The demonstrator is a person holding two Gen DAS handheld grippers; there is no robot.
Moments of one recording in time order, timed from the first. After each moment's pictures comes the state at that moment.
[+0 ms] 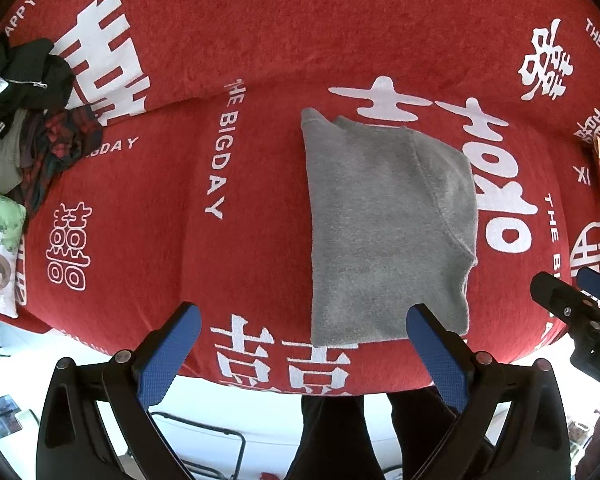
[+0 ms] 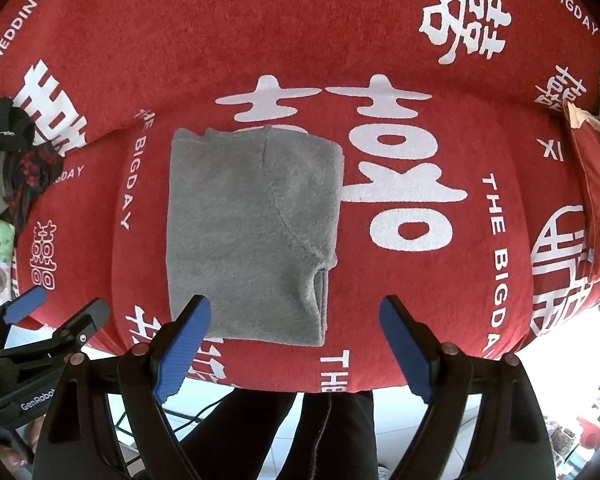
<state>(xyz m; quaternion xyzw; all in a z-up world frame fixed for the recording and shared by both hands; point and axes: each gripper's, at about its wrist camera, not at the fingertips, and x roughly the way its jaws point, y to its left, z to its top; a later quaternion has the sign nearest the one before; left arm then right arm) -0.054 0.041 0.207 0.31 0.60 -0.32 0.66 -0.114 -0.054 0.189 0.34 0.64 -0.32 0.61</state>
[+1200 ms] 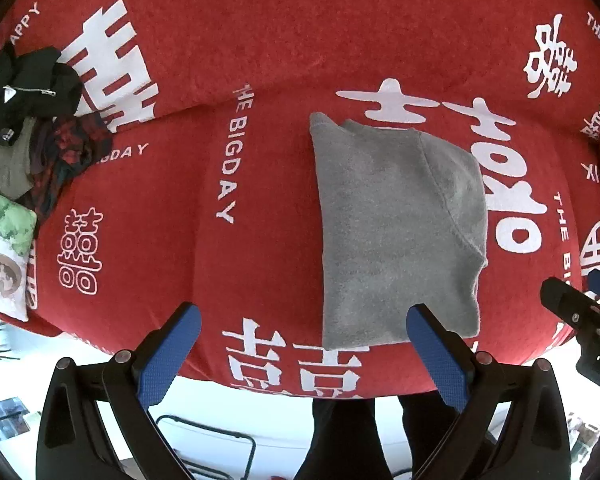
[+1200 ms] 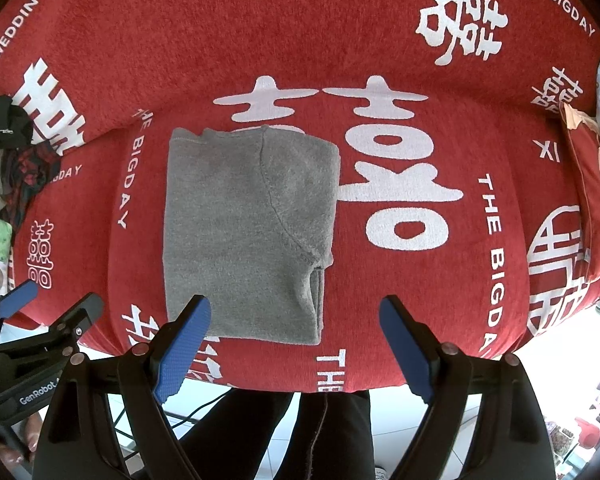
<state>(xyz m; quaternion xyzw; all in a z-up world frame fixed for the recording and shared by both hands) -0.049 0.042 0.208 0.33 0.59 -0.32 0.67 -0.115 -0.055 0.190 0.33 0.64 -0.32 0.61</state>
